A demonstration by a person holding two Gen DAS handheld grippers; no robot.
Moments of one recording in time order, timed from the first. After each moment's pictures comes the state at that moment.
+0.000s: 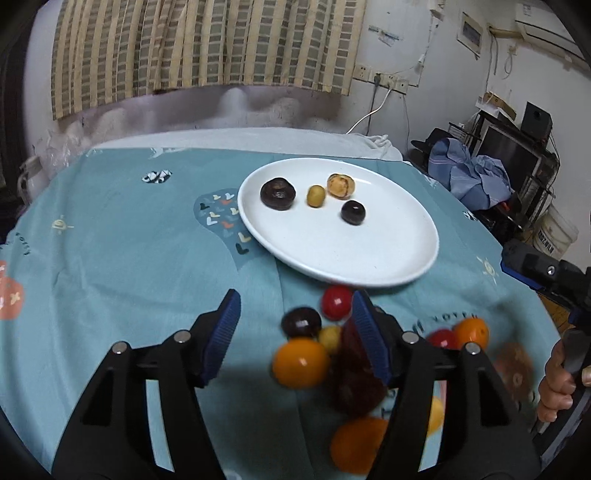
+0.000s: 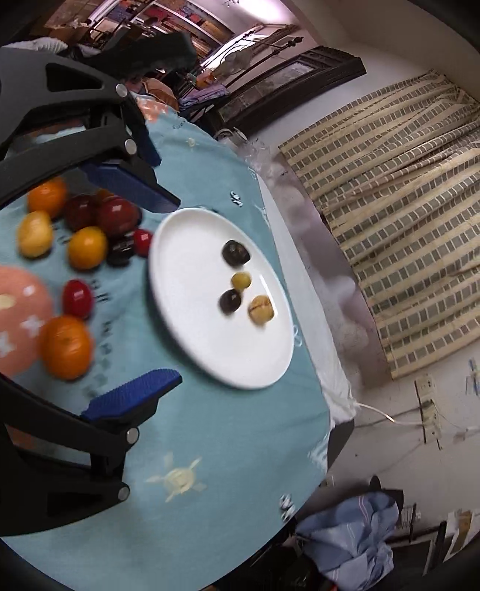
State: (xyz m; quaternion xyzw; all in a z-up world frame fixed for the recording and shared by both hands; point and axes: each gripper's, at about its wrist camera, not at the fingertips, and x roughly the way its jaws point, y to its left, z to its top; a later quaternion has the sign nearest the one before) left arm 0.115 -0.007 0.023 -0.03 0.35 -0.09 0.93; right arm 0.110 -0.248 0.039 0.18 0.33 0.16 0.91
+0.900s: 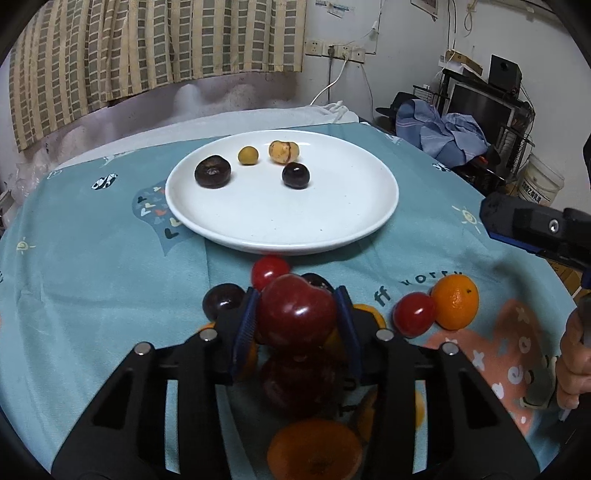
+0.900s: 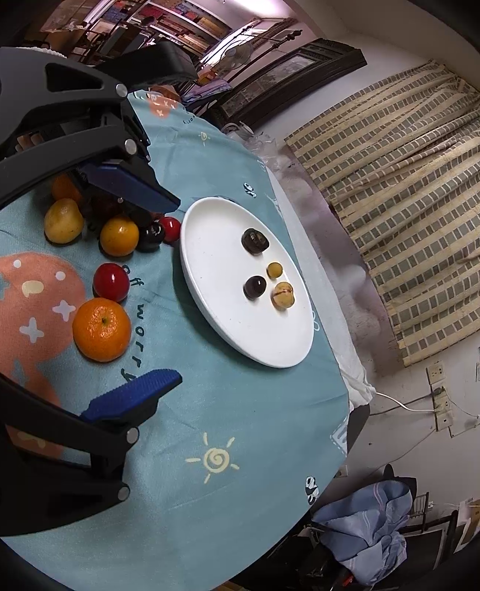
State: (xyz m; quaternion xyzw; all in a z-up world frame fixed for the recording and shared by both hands) left arm 0.122 -0.057 -0.006 0.03 0.37 -0.15 0.92; right arm 0.108 -0.254 0.030 0.18 0.36 0.15 0.90
